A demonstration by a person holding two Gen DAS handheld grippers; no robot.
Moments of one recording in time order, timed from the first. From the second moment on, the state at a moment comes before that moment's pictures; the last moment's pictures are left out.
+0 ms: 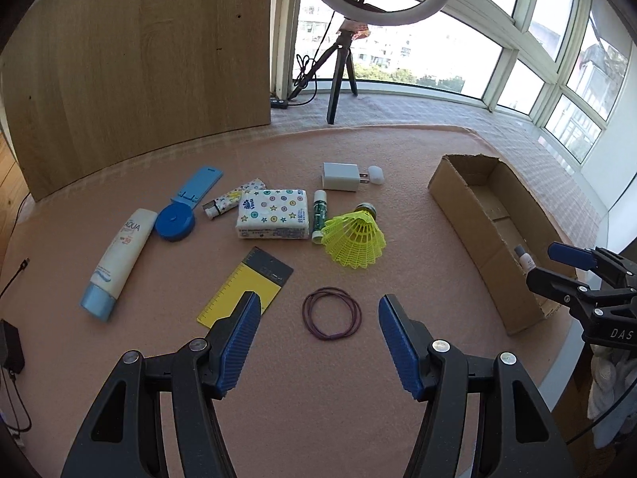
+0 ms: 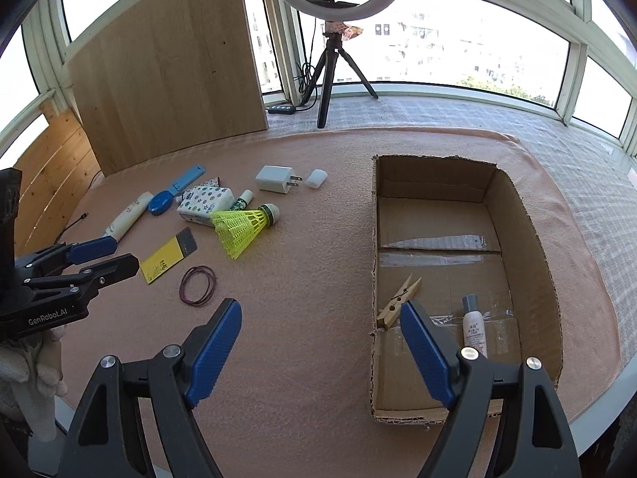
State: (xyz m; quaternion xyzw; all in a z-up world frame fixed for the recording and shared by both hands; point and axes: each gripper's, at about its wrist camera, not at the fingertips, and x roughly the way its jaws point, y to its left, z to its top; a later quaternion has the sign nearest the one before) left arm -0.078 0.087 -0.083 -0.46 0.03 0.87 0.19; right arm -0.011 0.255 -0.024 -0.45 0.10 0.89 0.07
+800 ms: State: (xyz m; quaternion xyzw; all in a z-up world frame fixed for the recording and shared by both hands) left arm -0.109 0.033 -0.135 -0.51 0.07 0.84 0.18; right arm -0.087 0.164 -0.076 -0.51 0.03 0.86 0.02
